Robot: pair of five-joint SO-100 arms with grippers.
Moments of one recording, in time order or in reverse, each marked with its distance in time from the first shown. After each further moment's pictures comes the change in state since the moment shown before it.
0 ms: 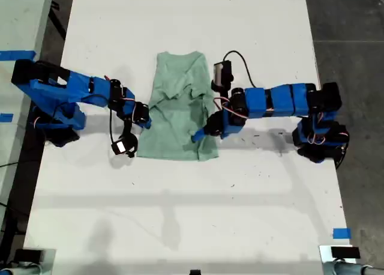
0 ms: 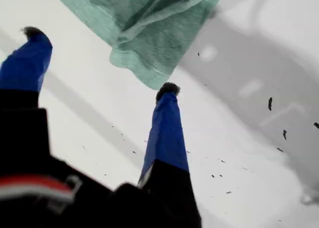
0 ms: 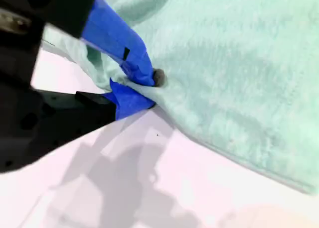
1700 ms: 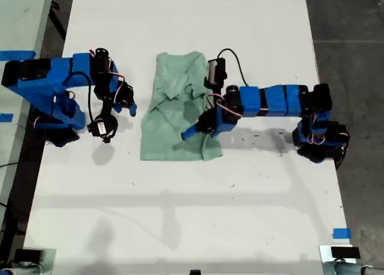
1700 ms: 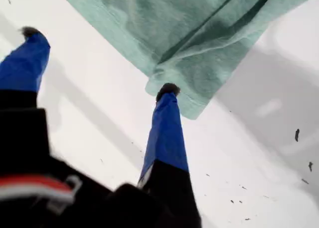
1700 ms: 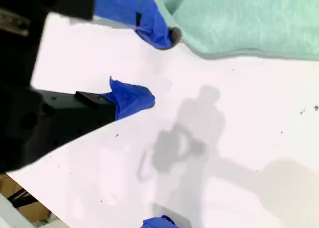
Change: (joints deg) arm 0 -1.0 18.7 -28.8 57.4 4.5; arm 1 0.8 -4.9 -10.8 0.3 -0.8
